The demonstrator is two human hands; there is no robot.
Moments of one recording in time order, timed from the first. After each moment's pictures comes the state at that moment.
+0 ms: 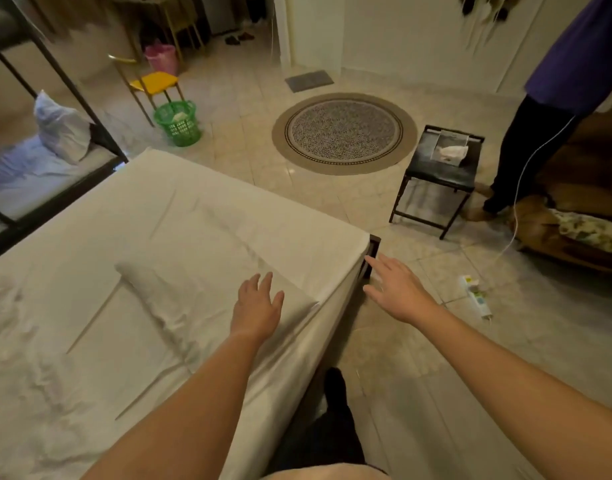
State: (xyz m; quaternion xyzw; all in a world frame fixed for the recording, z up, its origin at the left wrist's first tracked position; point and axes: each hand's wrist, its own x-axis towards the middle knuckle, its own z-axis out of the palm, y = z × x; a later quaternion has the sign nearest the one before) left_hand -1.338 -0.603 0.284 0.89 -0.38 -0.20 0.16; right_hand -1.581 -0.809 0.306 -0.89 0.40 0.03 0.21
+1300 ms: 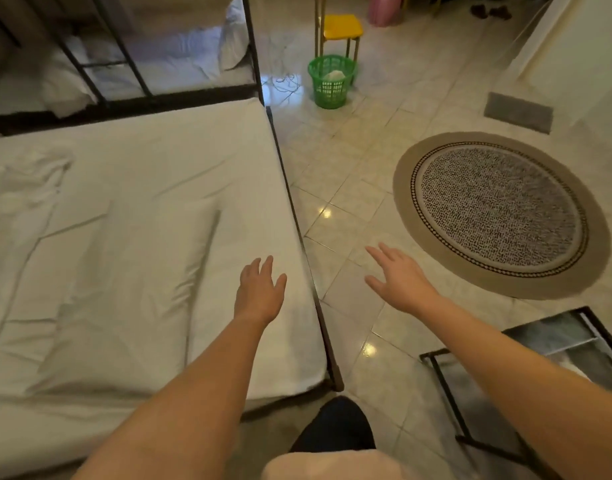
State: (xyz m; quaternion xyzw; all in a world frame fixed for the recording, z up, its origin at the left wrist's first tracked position) left_hand -1.207 -1.157 0.261 0.95 0.04 -0.15 0.27; right_hand -1.229 -1.463 0.296 -0.98 0.00 0.14 0.13
